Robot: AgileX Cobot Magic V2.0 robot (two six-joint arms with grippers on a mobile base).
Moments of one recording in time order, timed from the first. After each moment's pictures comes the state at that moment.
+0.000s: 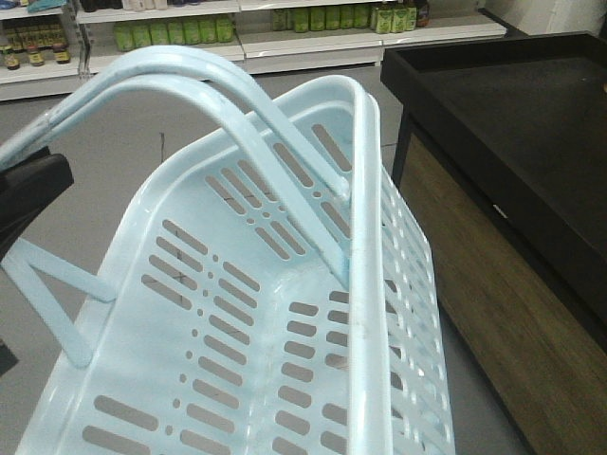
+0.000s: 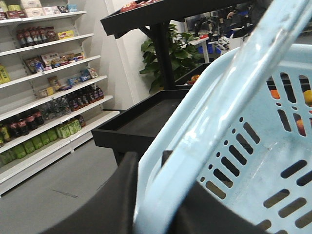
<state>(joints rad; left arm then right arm) -0.39 0.69 -0.71 1.76 -0.25 -1.58 0.08 -0.01 0.03 -0.12 0.11 0.02</state>
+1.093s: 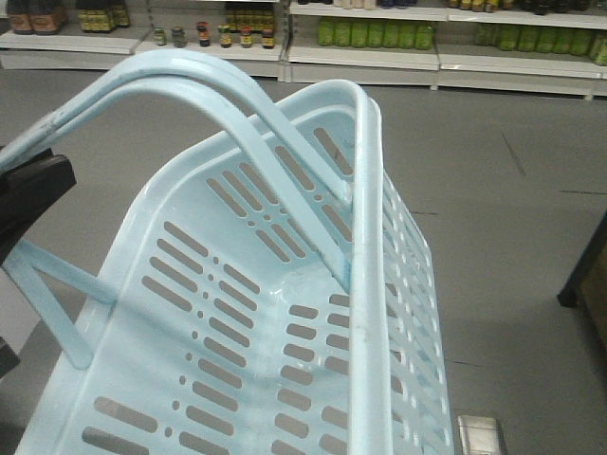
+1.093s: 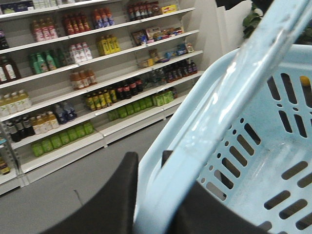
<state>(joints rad) -0.39 0.69 -0.71 1.76 -0.25 -1.58 0.08 -0.01 0.03 -0.12 0.11 0.02</state>
